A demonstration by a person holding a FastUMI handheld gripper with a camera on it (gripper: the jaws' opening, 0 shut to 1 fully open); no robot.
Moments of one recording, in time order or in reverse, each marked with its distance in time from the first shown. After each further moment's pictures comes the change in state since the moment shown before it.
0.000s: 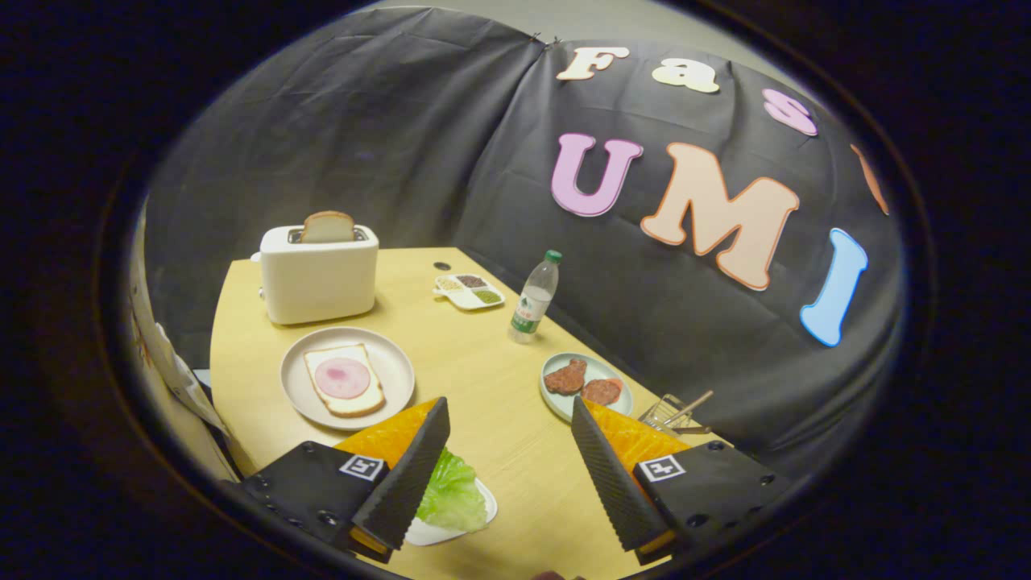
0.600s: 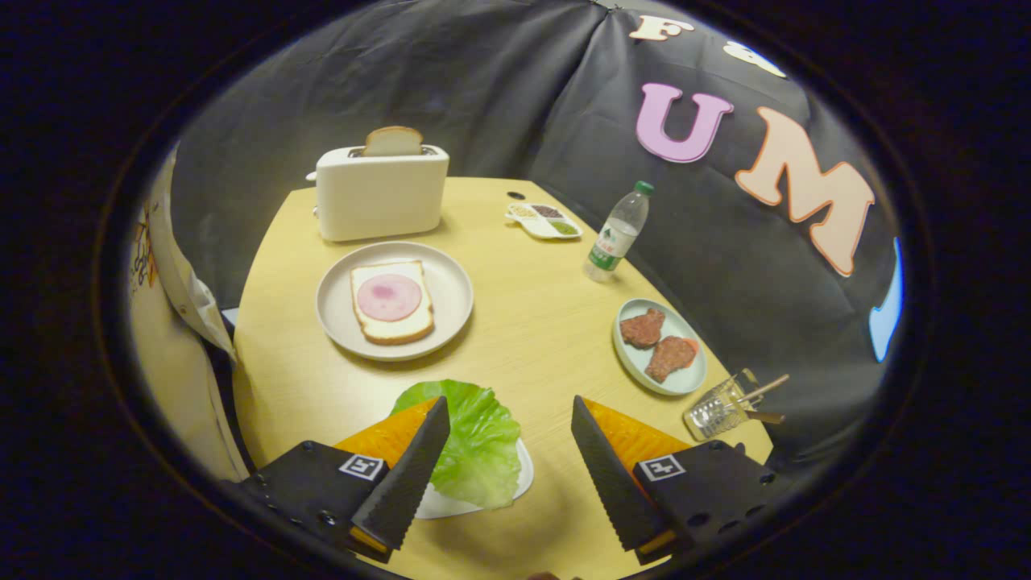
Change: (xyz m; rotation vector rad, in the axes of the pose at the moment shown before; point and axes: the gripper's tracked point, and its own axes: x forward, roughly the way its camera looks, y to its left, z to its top) arm 0.032 0.054 -0.076 -0.119 0.210 0.259
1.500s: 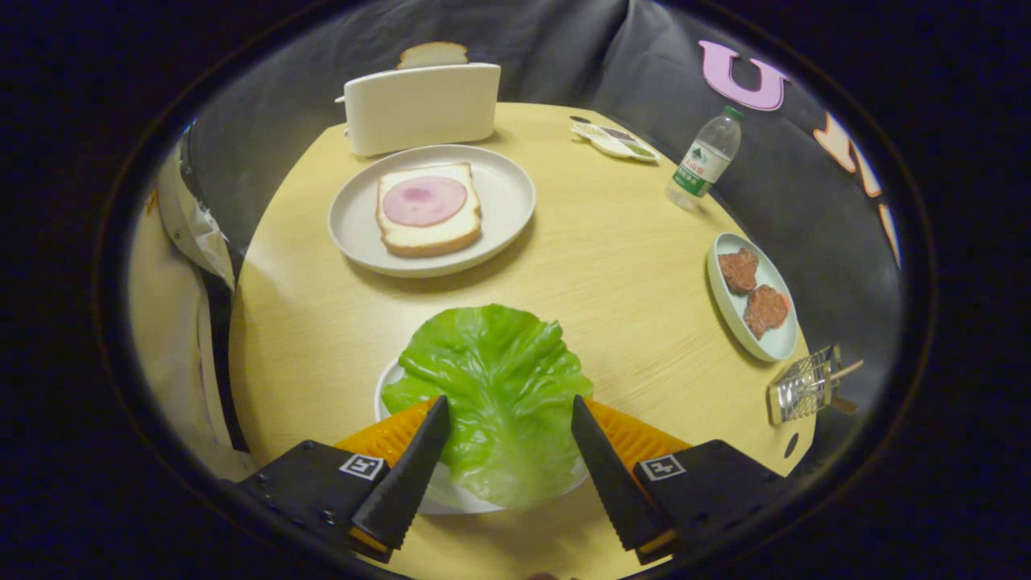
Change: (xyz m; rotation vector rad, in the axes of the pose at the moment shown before) arm 0.058 0.033 -0.078 -0.047 0.244 0.181
